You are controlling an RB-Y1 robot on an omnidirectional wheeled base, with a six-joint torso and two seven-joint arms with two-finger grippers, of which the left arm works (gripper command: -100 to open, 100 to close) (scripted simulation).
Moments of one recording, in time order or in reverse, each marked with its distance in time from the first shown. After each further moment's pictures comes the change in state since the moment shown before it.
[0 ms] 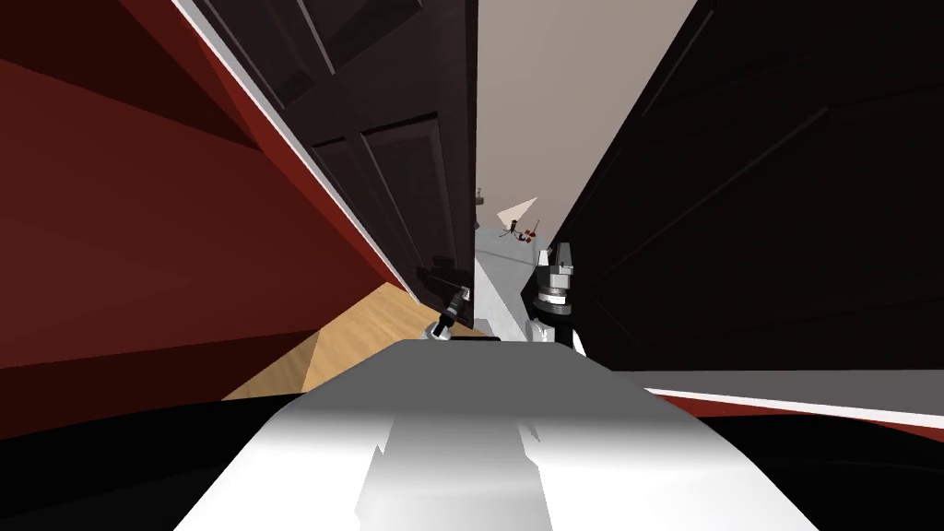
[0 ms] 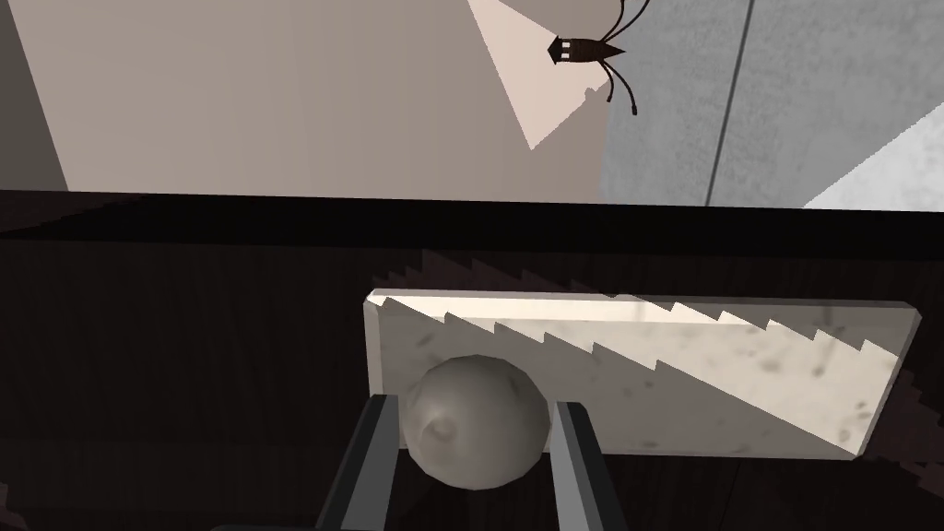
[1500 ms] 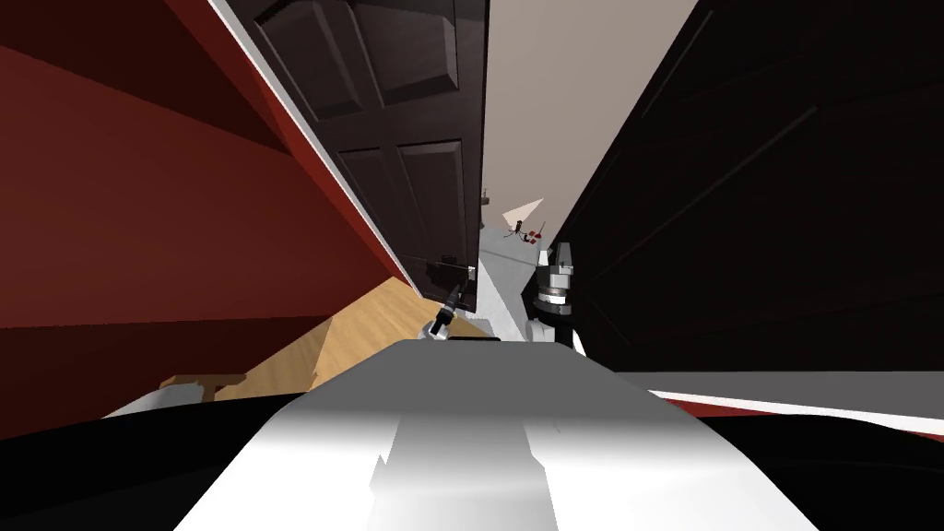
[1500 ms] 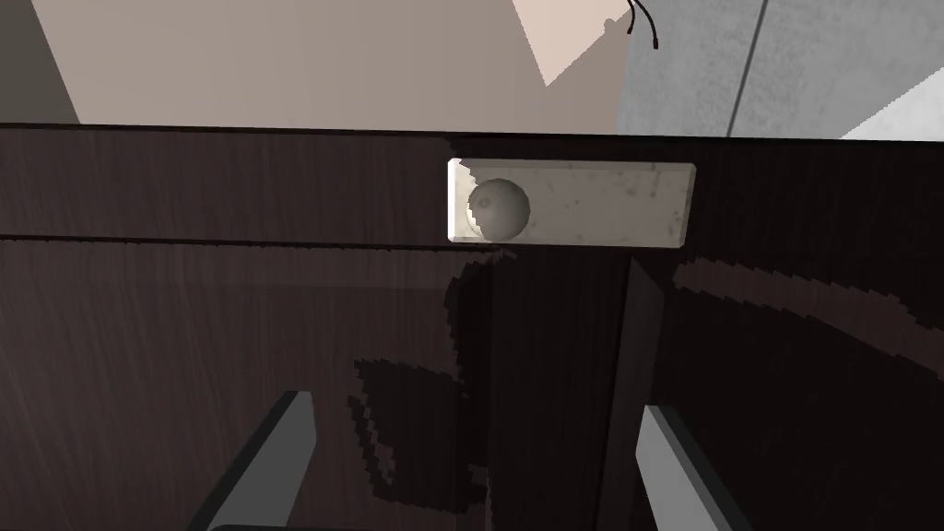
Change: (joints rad) arm -0.004 0.014 0.050 -0.008 0.017 -0.006 -0.005
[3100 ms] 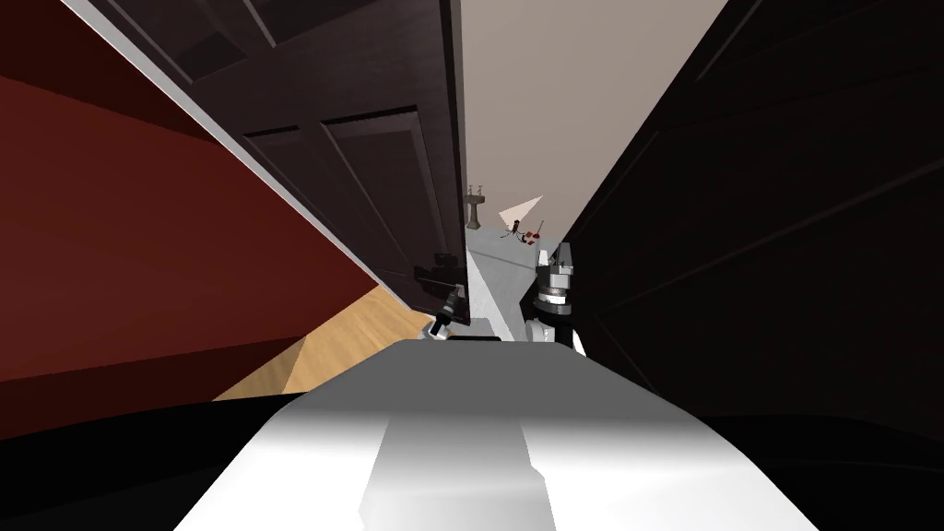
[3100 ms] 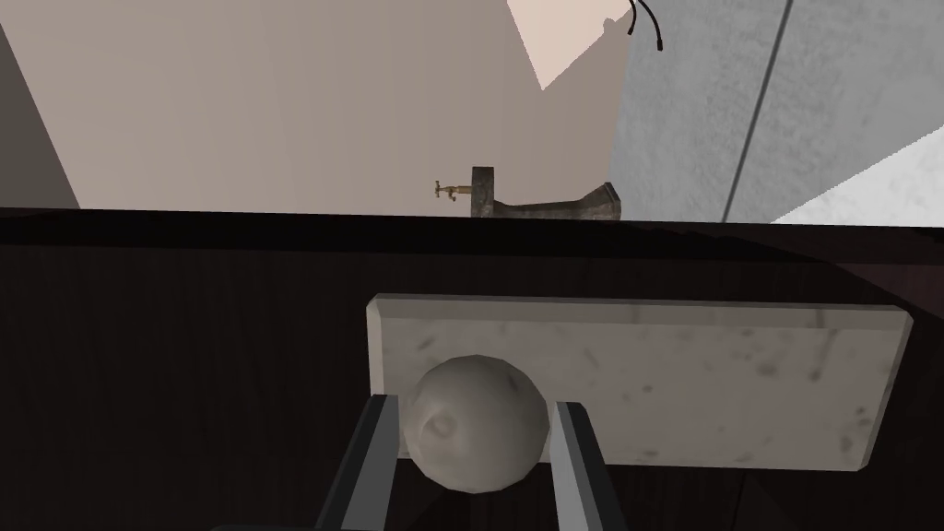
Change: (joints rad) arm -0.004 -0.009 0.022 0.019 0.009 -0.019 -0.023
